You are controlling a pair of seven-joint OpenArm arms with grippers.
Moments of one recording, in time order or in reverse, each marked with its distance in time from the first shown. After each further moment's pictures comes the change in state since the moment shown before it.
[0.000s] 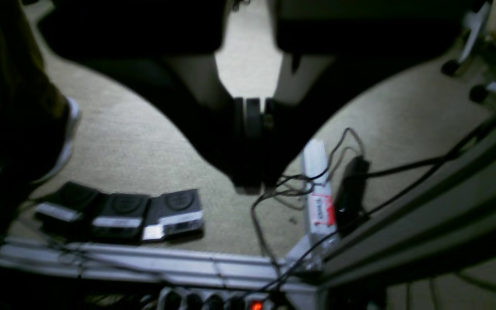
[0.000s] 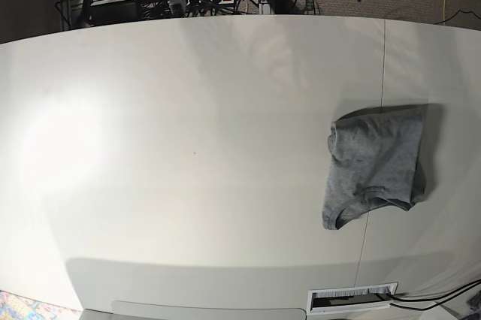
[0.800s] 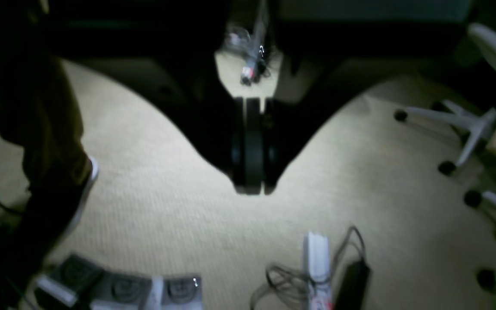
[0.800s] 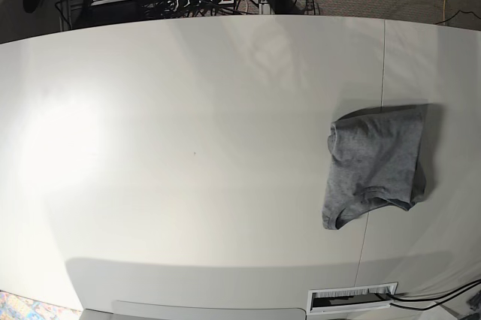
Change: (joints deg) left arm 24.6 -6.0 -13.8 43.8 -21.8 -4.7 23.9; right arm -36.2 18.1 11.8 49.4 16.6 19.9 -24.4
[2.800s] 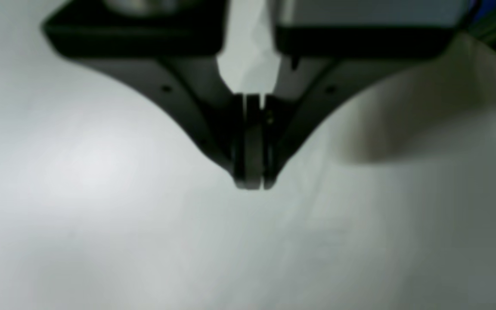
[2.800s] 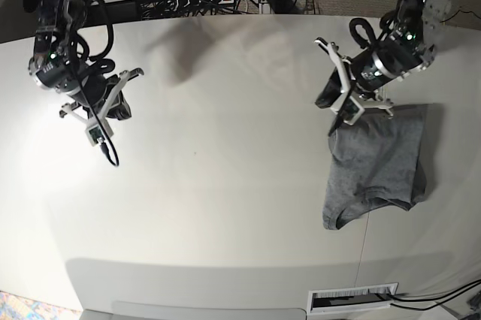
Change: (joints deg) left arm -32.1 -15.3 21.8 40.4 1.9 1.3 16.3; right arm 32.0 0.3 9.7 41.7 11.9 0.3 -32.1
